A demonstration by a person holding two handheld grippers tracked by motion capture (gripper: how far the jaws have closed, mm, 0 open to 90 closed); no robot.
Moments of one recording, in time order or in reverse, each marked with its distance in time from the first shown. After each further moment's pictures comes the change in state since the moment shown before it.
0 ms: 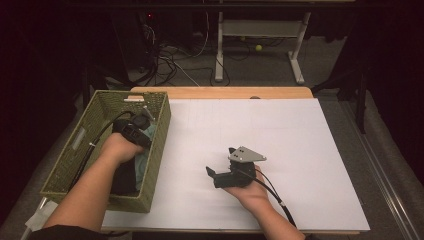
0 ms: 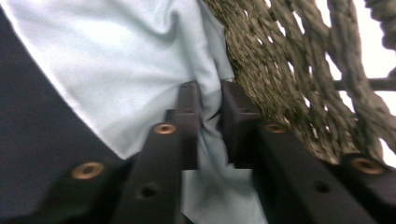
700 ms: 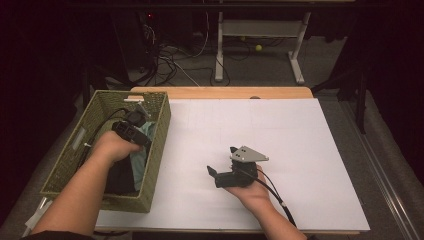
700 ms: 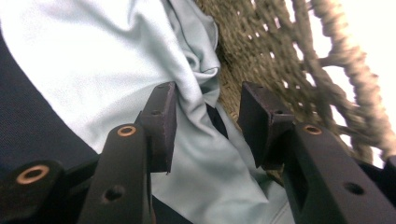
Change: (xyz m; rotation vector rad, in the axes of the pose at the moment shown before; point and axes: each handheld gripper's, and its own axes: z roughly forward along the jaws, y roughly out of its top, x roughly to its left) left arm 0.001 -0.006 -0.024 -0.019 -0.013 -0.024; right arm 0.000 0.003 -0.007 -0.016 -0.008 0.003
